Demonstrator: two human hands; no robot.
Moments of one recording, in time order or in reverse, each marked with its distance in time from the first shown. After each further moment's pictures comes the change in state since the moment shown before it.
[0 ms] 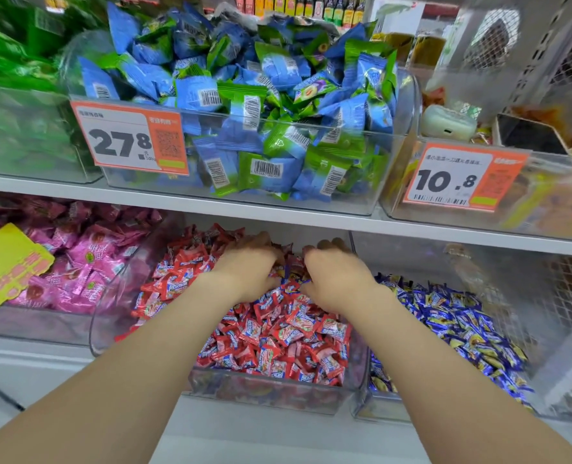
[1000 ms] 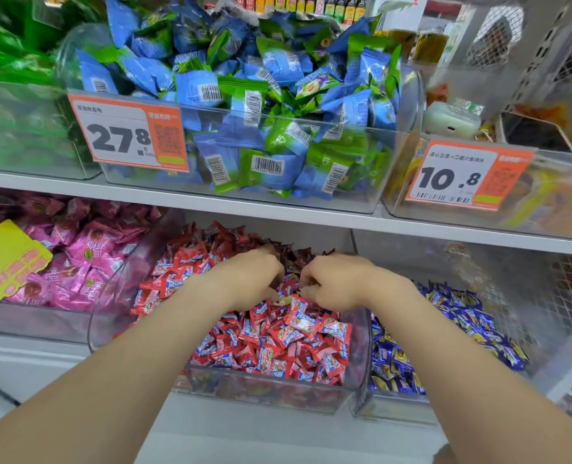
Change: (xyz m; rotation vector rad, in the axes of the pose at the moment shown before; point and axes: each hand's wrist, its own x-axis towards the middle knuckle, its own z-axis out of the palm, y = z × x) left_hand -0.010 0.004 -0.004 -0.038 -0.170 0.081; right_hand 0.002 0.015 -0.012 0.055 -0.330 -0.136
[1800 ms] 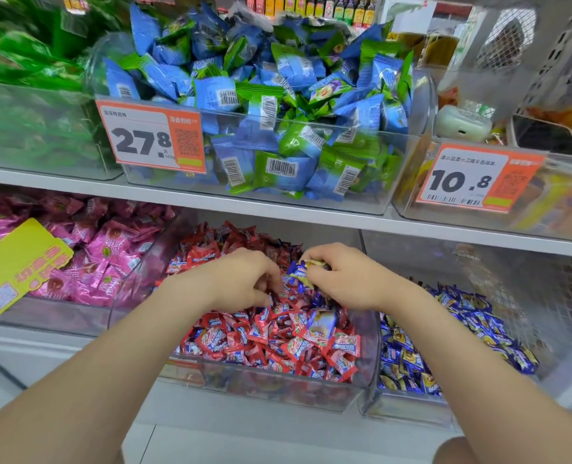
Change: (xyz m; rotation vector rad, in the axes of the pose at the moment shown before) left_hand -0.040 -0.022 -0.012 -0.257 0.018 0.017; right_hand -0.019 -0.005 0.001 0.533 0.257 -0.140
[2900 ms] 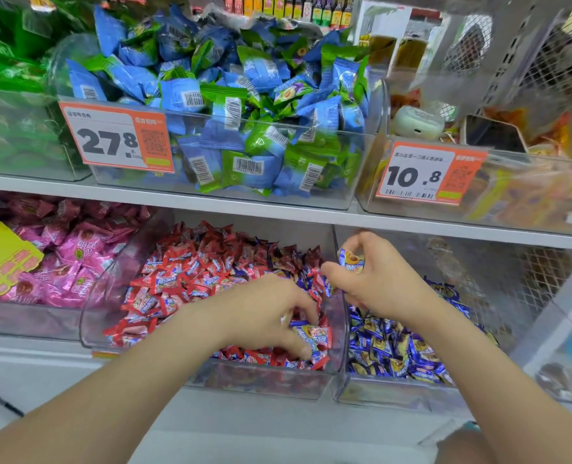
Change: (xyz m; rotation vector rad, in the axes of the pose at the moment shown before) left_hand -0.016 0.084 0.025 0.019 -0.084 0.224; right_hand -0.066 0.027 -0.022 0.322 0.338 0.184
